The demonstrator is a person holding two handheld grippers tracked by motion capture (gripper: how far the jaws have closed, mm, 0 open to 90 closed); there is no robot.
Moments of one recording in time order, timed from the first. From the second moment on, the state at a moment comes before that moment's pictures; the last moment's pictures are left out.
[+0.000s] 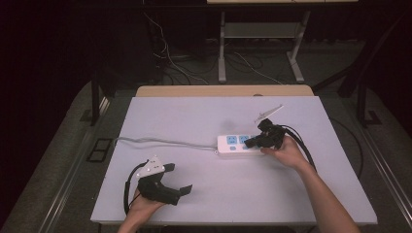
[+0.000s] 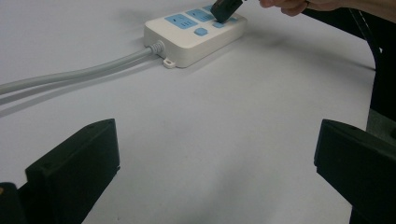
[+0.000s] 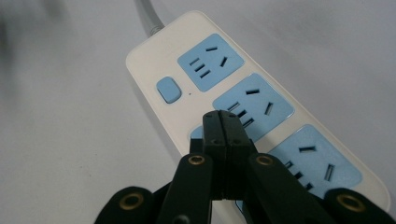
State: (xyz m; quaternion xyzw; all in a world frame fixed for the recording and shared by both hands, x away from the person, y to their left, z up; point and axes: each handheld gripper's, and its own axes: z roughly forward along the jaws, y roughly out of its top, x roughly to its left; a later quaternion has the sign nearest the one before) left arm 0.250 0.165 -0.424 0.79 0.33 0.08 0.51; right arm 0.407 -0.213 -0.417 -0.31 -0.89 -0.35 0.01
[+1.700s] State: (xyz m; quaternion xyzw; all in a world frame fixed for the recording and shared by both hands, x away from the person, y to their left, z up) left arm 0.250 0.166 -0.424 0.79 0.33 0.07 0.51; right arm 0.397 -0.201 -0.410 -0.29 -0.90 -0.33 -0.03
